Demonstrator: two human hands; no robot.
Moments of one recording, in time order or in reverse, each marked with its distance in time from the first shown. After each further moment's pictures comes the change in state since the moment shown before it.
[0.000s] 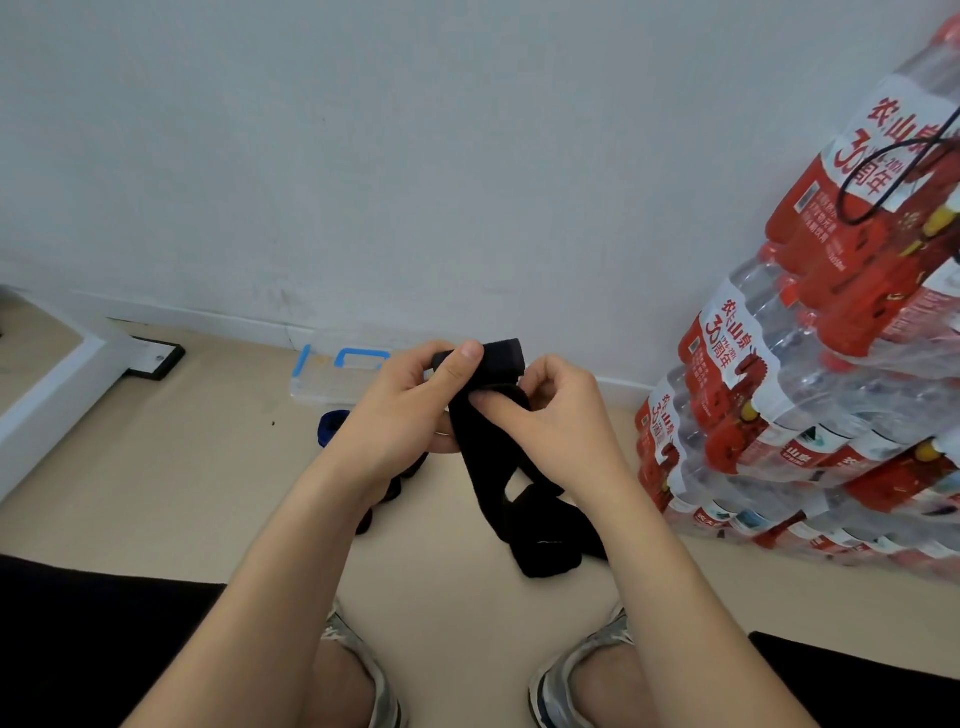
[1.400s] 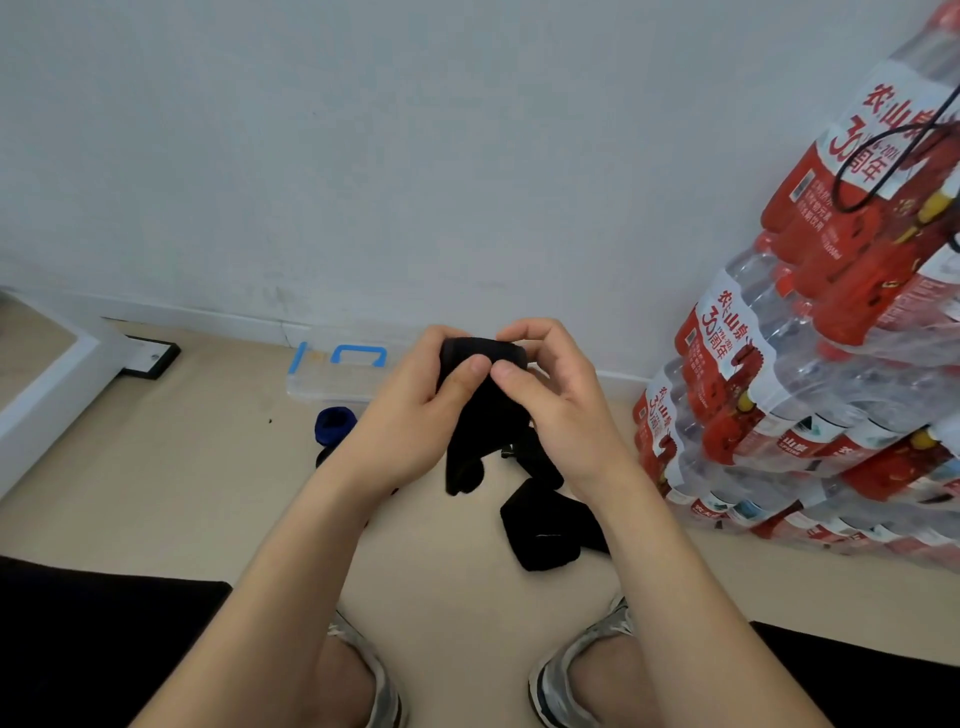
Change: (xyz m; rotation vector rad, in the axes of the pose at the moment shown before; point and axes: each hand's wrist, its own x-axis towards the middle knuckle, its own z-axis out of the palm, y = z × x) left_hand 0.007 -0.016 0.004 0.278 0.040 0.227; right_hand -0.001 -0.004 -0.006 0.401 -0.164 -0.139
